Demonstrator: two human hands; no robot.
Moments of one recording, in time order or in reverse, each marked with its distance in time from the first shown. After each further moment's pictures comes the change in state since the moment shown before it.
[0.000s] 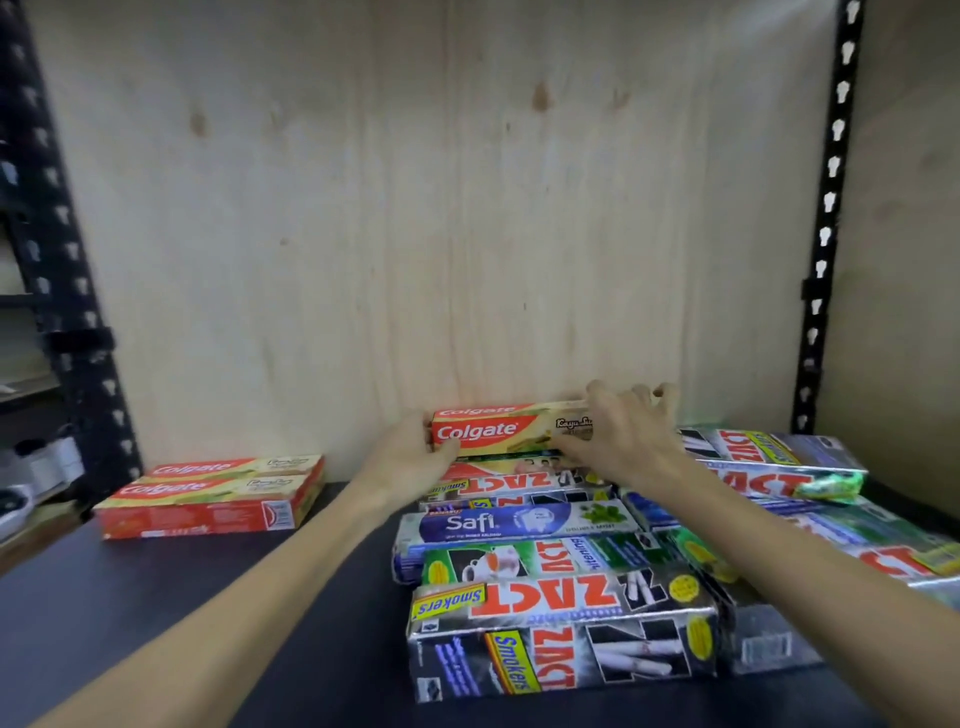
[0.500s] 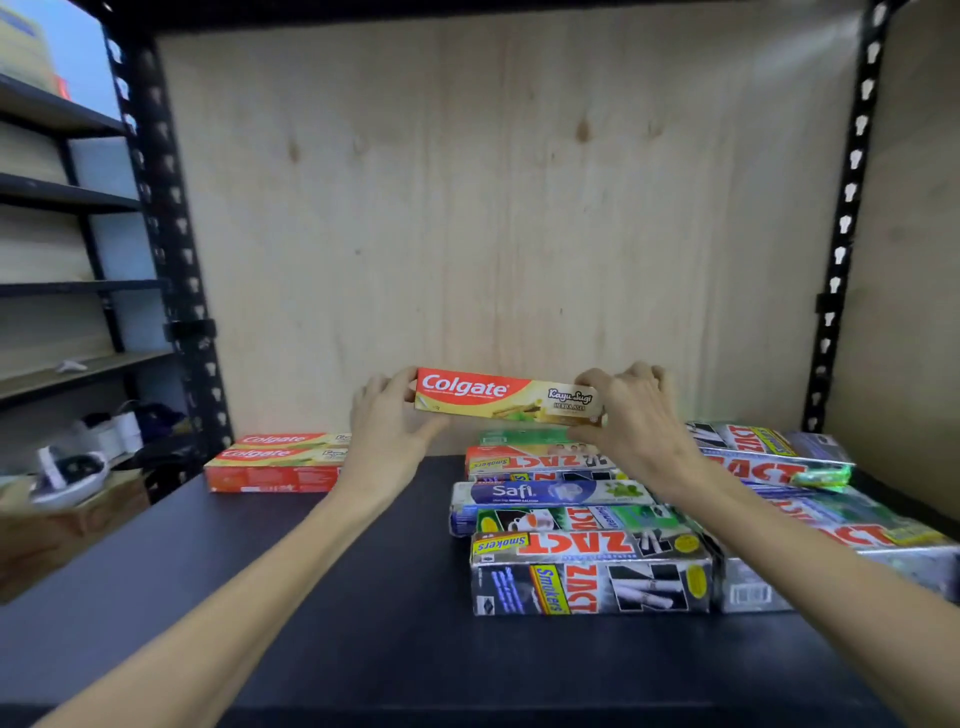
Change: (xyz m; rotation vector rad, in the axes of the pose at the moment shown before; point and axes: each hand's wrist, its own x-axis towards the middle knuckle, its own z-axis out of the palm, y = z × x) left_hand -0.072 0.001 -0.068 0.107 0.389 0.197; right_hand -0.035 -0.025 -0.043 0.152 0.190 -0.243
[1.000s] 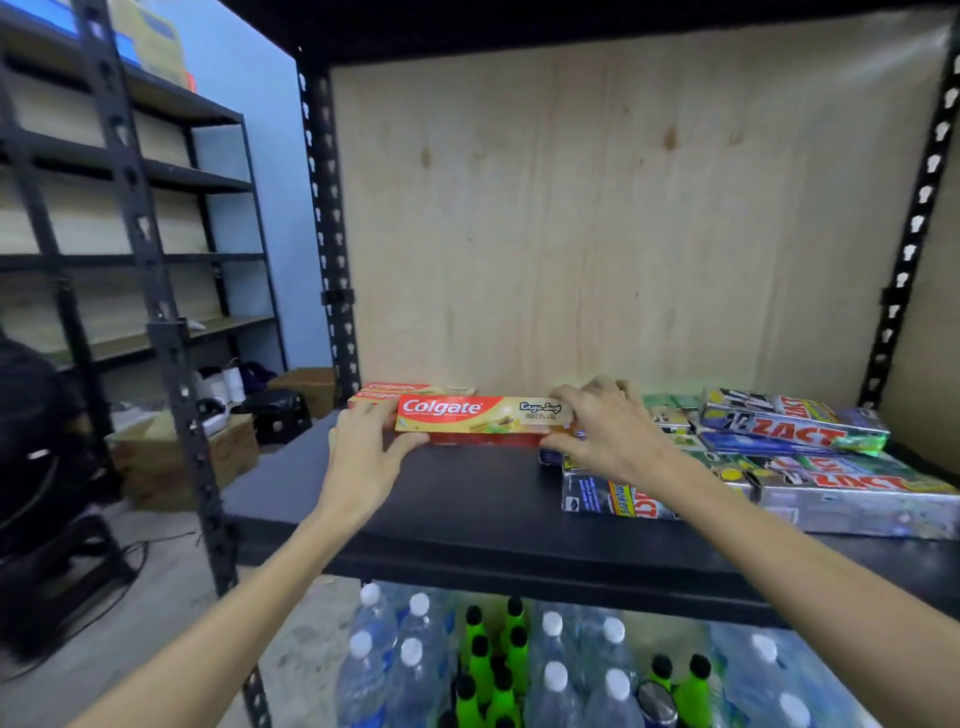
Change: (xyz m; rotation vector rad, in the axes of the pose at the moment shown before) left_hand -0.117 -0.049 -0.133 0.233 0.059 -0.073; right_hand -0.059 -0.119 -0.033 0.118 -0.192 -0.246
